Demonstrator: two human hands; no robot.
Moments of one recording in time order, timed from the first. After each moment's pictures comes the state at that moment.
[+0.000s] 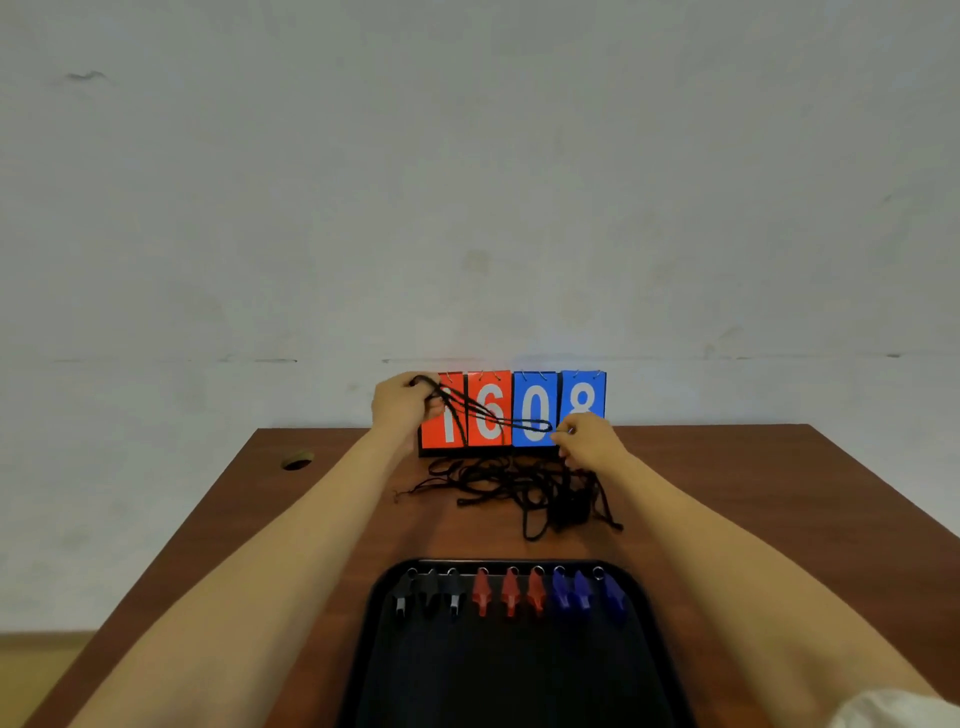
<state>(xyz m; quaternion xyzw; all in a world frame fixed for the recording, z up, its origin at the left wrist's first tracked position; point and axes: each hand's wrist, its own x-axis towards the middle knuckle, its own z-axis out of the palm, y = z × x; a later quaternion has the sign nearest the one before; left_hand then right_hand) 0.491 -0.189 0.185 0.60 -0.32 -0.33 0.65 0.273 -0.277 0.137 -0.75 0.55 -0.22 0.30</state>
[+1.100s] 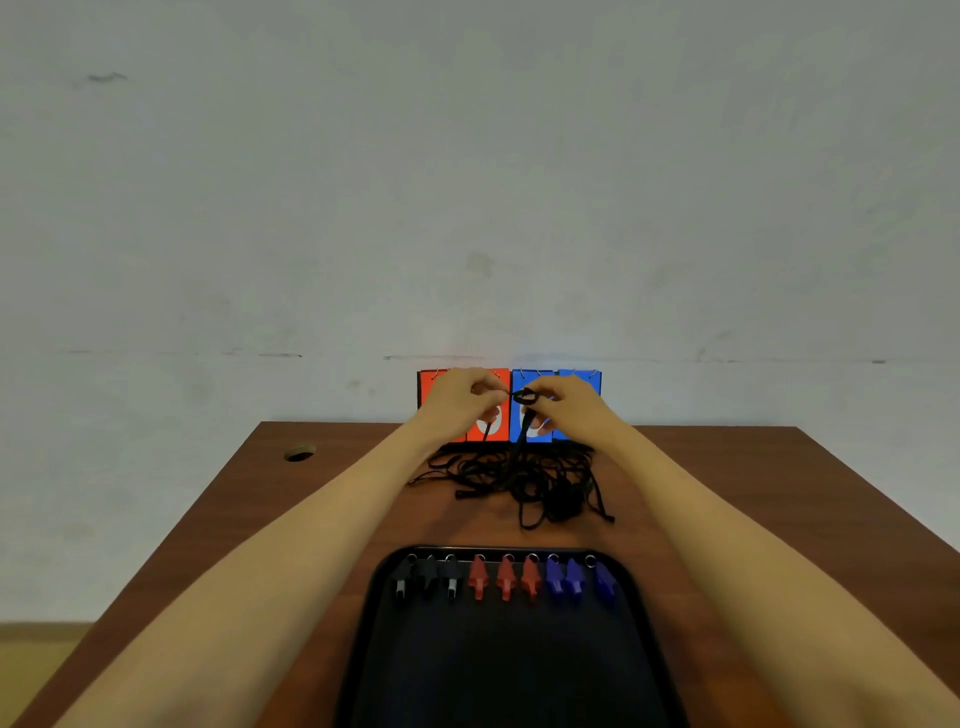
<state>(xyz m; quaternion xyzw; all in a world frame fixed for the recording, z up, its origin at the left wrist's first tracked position) 0.443 -0.160 0.205 0.62 -0.62 -0.22 0.43 0.284 -0.229 0.194 -0.80 0.41 -0.28 0.33</state>
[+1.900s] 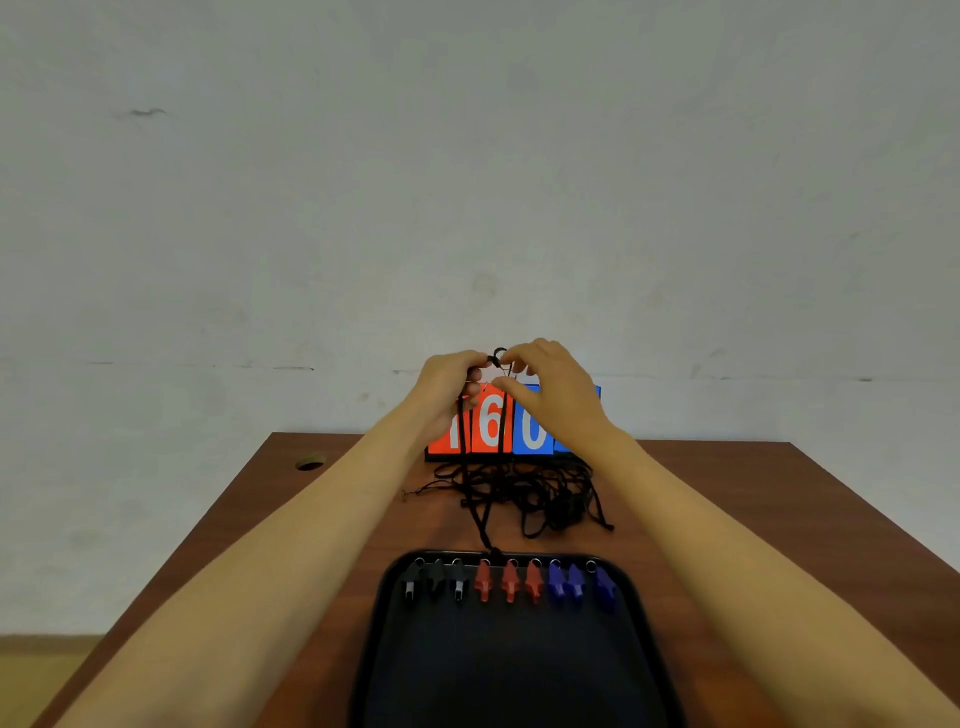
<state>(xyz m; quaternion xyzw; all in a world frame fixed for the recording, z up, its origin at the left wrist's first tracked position) 0.441 -0.126 0.249 0.53 -0.39 -0.43 0.62 0.302 -0.176 0.229 -0.85 0.33 -0.40 0.01</state>
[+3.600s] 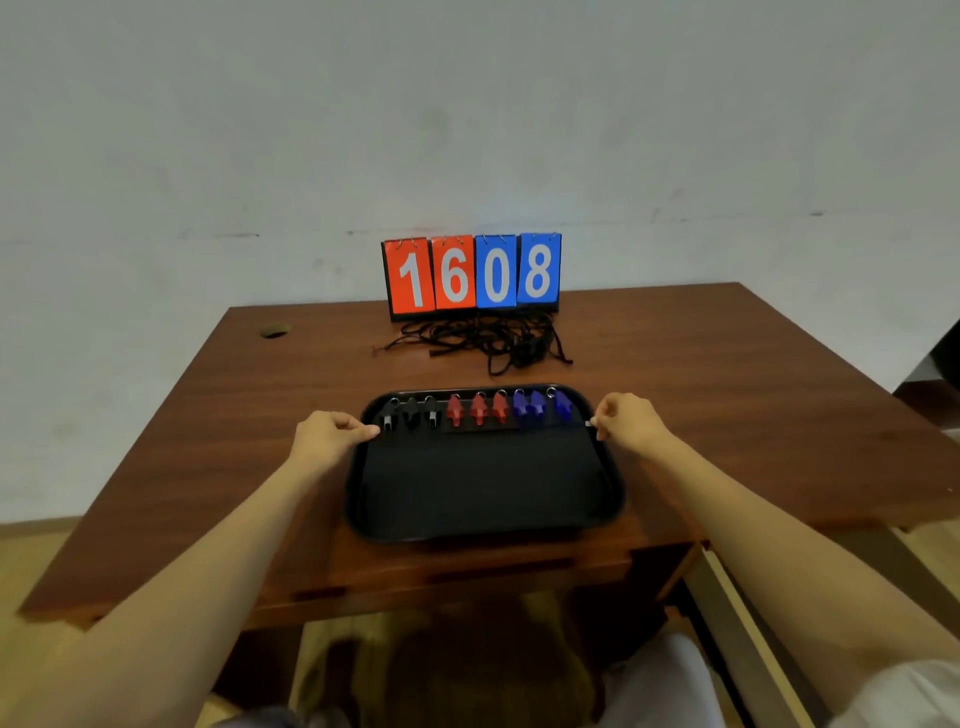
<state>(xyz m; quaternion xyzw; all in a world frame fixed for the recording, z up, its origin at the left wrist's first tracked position) 0.507 -0.007 0.038 0.79 -0.45 -0.28 0.31 0.149 -0.124 0.038 -0.69 0.65 -0.15 0.27</state>
